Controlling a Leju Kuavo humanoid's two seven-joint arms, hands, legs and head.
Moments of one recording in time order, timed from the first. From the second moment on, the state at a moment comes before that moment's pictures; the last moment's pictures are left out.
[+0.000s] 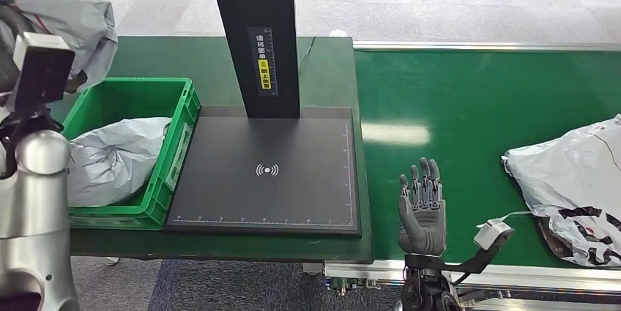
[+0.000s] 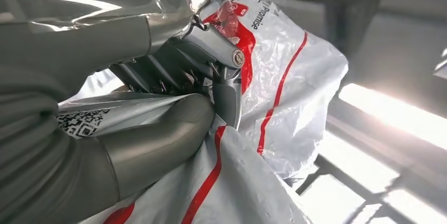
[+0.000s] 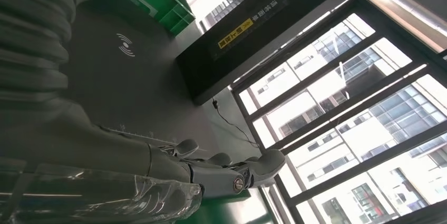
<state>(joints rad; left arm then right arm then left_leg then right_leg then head) -0.72 0.23 0.07 -1.39 -0.83 0.31 -0.08 0.02 0.20 0.03 -1.35 -0.45 0.14 -0.41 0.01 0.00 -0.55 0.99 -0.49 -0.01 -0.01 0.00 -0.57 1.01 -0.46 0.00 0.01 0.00</state>
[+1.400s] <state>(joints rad) -1.07 0.37 -0.28 -0.50 -1.24 -0.26 0.09 -0.04 0.20 0.01 -1.30 -0.45 0.17 -0.37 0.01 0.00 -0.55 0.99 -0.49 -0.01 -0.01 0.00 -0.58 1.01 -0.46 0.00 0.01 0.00</state>
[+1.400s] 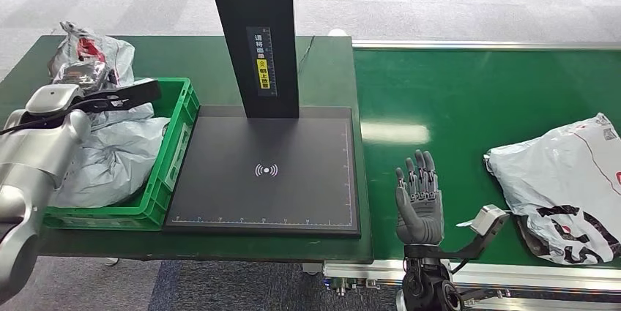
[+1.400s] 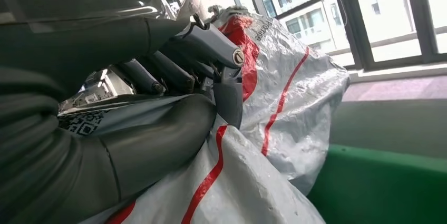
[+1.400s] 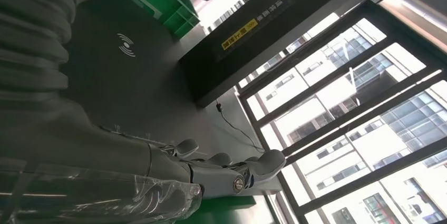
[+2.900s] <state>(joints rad) -0.48 0.35 -0.11 -1.42 -0.88 0.22 -0.06 0.05 0.21 -0.01 -1.39 -0.32 0.02 -0.43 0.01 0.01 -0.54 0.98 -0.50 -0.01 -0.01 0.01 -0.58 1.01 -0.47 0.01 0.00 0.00</state>
